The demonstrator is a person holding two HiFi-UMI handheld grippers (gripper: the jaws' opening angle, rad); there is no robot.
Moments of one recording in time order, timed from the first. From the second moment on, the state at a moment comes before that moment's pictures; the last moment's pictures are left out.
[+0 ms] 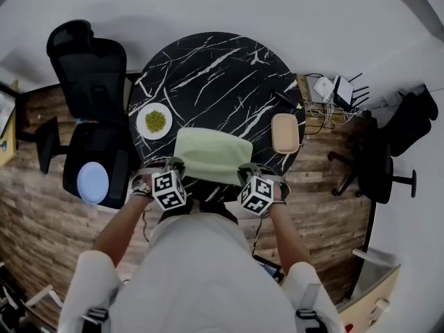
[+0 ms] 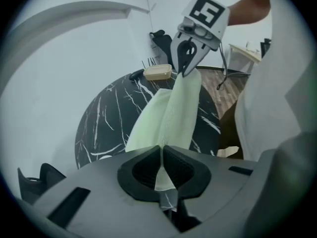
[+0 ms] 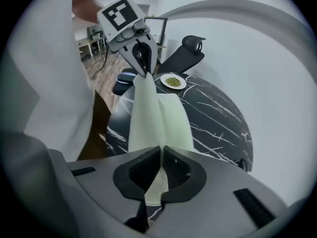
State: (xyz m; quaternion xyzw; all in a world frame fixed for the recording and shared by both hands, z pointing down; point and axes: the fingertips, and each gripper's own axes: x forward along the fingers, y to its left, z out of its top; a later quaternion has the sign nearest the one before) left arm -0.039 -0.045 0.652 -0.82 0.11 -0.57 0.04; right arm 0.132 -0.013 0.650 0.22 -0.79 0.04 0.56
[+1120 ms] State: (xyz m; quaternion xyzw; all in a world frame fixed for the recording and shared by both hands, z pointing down) left arm -0.027 -0.144 0.645 -0.83 0.26 -0.49 0.01; right arm 0.161 -0.095 0.641 0.43 -0.76 0.01 0.49
